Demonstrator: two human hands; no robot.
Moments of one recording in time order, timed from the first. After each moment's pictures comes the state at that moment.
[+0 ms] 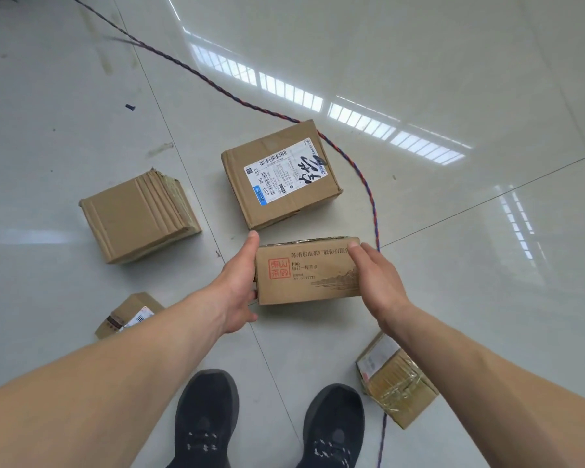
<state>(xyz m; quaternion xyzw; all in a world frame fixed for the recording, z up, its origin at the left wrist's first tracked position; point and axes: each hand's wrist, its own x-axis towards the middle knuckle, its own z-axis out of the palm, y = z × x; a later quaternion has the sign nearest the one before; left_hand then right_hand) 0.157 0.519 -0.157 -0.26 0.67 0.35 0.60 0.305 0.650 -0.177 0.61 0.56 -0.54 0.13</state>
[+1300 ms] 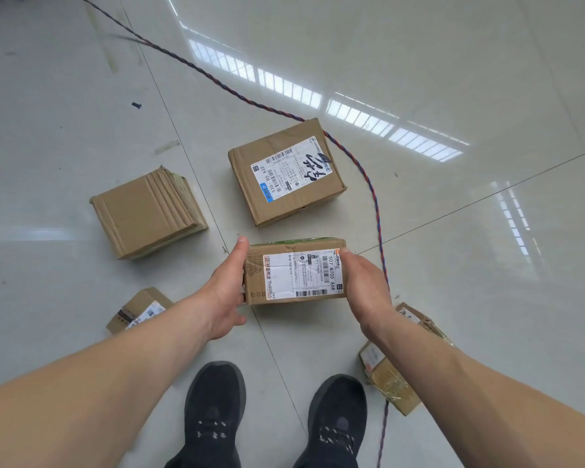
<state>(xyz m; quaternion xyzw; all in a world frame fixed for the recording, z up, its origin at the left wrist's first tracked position) 0.146 0.483 -0.168 -0.23 0.66 0.35 0.63 0.298 0.620 -0.174 0.63 0.54 -0.55 0.11</state>
